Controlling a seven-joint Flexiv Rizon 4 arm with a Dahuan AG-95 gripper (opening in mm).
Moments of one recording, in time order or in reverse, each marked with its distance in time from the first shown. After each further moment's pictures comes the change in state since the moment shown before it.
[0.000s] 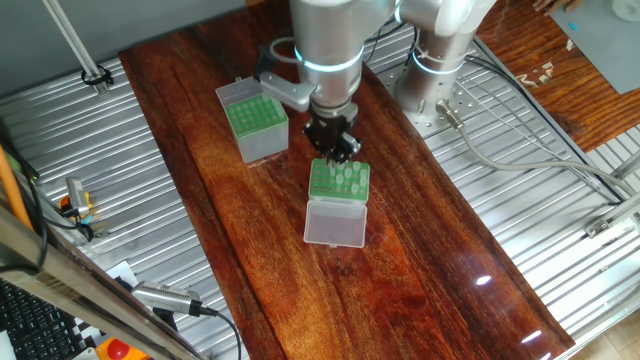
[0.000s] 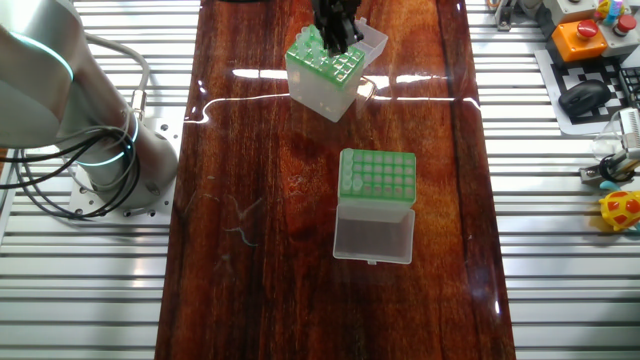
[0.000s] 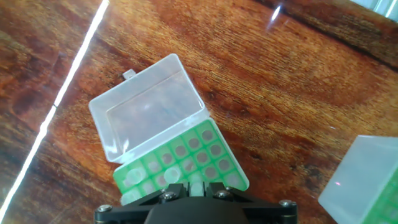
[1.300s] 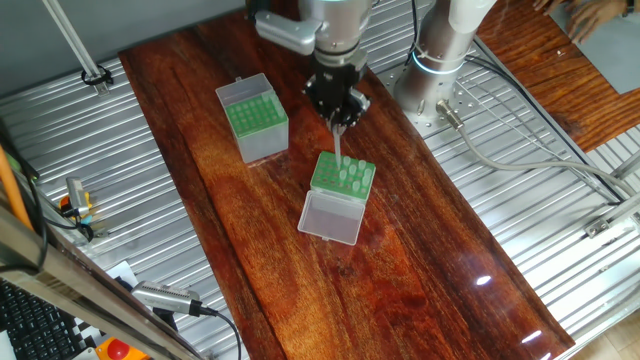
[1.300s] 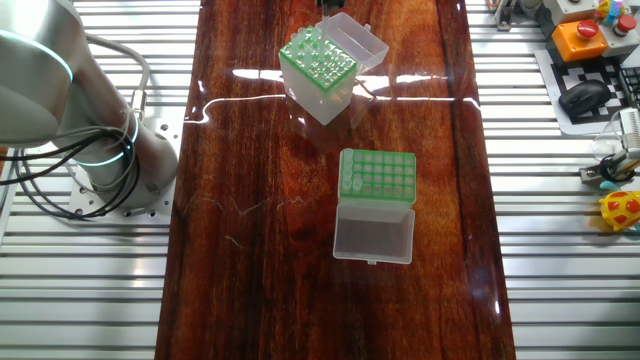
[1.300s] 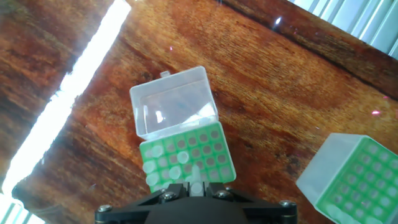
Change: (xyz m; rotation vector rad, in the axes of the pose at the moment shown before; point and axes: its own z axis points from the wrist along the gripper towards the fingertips) arm 0.014 0.007 -0.096 -0.008 -0.005 -0.060
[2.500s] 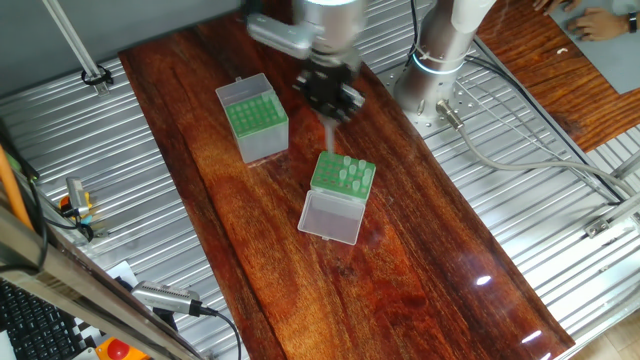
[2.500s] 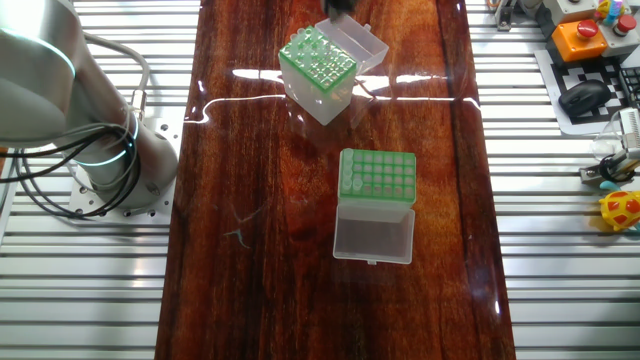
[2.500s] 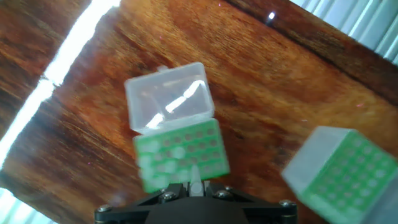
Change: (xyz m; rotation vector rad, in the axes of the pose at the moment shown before) arm 0.006 -0.052 -0.002 0.059 0.064 -0.087
